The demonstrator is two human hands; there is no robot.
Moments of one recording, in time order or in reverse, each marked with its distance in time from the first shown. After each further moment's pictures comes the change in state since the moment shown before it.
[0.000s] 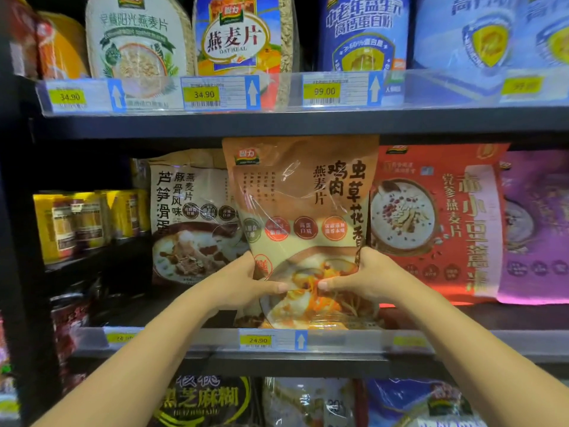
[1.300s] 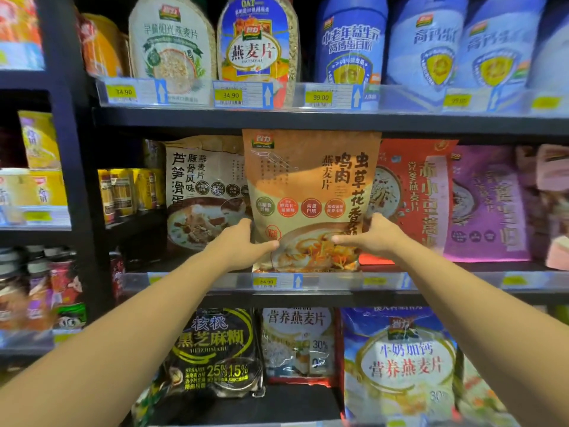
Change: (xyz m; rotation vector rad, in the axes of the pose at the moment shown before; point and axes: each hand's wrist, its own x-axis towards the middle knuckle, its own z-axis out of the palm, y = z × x) left_hand -0.064 0.033 -0.012 0.292 0.175 -0.110; right_hand -0.070 -0.023 -0.039 0.015 0.122 0.172
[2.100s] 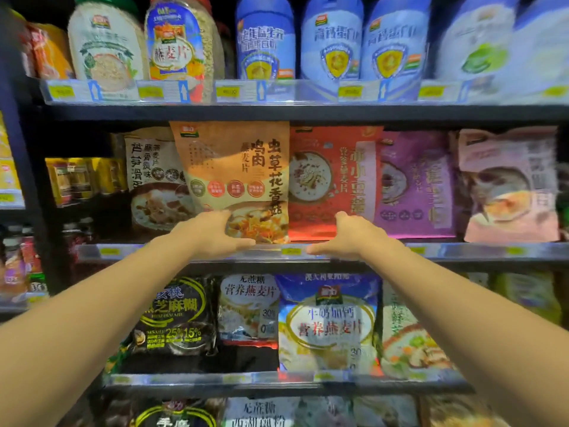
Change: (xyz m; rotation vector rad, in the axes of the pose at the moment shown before) left_hand -0.077 0.130 0.026 0.394 -0.070 -0.032; right_hand -0.074 0.080 -0.087 -0.559 -0.082 -0.127
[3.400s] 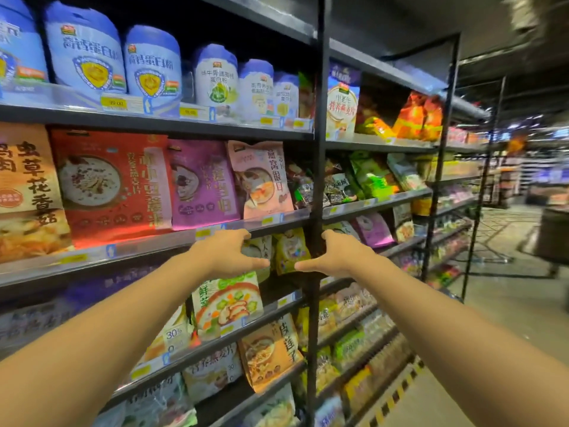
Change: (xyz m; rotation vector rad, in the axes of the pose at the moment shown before) left_hand -0.129 0.334 0.039 -0.225 -0.168 0.726; right_hand -0.308 0.227 -0.079 0.016 0.112 0.616
